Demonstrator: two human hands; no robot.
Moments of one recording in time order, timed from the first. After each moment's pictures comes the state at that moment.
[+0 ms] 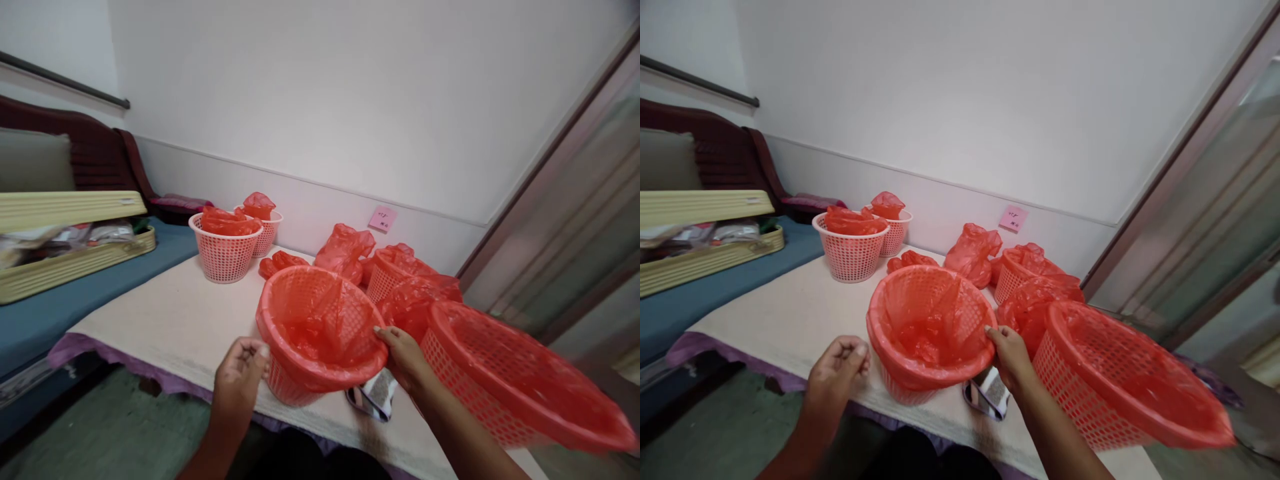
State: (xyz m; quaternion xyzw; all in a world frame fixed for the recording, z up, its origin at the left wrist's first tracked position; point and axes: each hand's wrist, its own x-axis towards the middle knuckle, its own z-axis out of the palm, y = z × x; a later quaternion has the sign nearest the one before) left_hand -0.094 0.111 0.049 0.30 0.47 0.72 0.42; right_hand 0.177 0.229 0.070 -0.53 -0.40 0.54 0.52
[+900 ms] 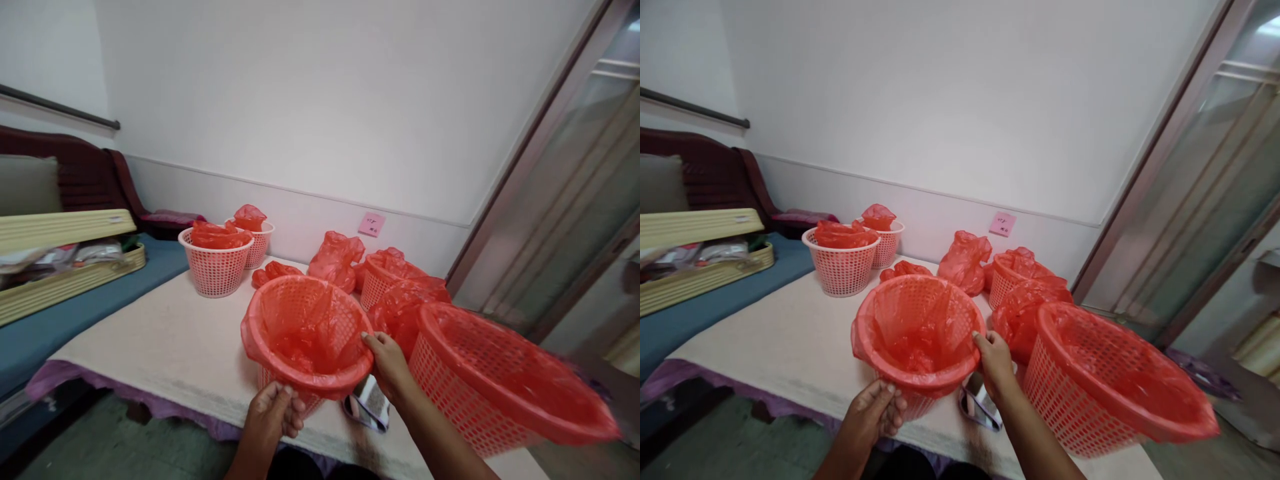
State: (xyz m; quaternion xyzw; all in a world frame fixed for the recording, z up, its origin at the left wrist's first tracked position) left_hand -0.041 0.122 0.008 0.28 0.45 0.61 0.58; right_hand 0.161 0.223 0.067 -0.53 -0.39 0.49 0.57
